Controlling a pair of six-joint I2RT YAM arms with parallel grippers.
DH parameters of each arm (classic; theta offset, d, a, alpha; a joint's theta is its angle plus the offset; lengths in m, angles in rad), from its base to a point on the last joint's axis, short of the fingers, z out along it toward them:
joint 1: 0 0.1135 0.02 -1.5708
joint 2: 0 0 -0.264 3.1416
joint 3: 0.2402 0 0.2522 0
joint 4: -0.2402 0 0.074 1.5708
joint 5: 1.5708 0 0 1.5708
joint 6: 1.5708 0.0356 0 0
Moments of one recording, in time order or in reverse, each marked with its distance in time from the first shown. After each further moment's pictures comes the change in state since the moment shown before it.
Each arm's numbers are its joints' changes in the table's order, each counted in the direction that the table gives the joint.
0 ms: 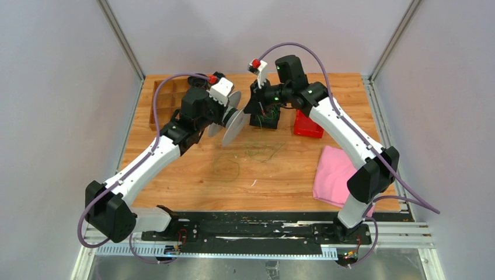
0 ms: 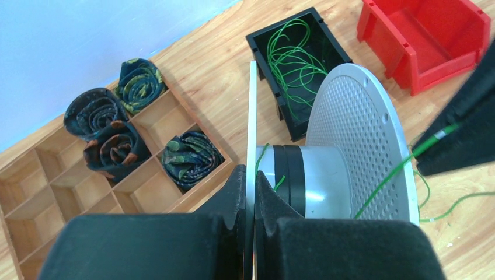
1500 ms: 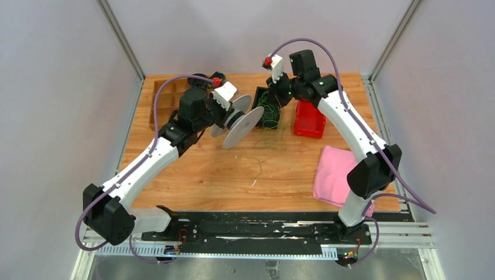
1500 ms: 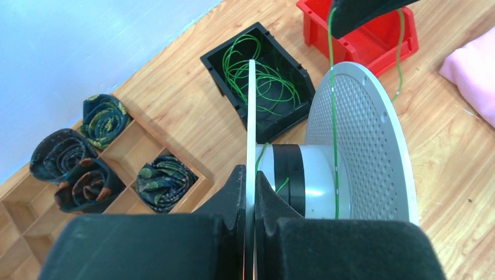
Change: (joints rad) left arm -0.004 -0.026 0.000 -0.010 0.189 0.064; right arm -0.132 0.021 0.043 -0.131 0.203 -0.240
